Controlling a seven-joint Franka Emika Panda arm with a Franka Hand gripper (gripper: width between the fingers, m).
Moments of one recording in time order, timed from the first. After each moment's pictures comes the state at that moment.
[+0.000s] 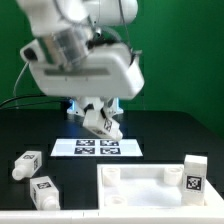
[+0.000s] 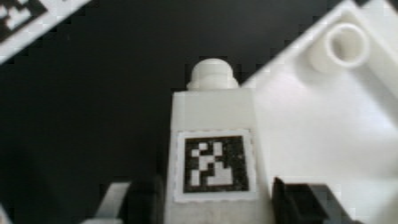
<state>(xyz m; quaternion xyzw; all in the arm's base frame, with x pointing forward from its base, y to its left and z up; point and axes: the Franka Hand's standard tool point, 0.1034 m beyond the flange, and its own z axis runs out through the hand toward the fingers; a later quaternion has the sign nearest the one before) 0.530 -0.019 0.136 -0.93 0.33 0.13 0.10</state>
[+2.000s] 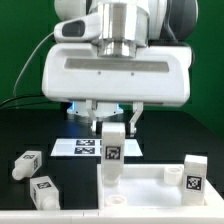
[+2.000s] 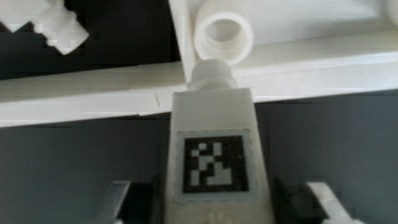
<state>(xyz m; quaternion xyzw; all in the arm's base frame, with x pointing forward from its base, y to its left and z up) 0.632 -0.008 0.119 -0.98 0.07 -0.20 -0.03</state>
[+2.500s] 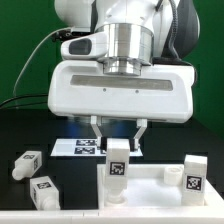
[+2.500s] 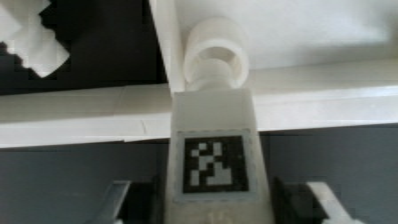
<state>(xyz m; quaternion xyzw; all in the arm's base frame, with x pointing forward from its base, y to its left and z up) 0.629 0.000 0.102 -0.98 0.06 -0.20 -0.03</state>
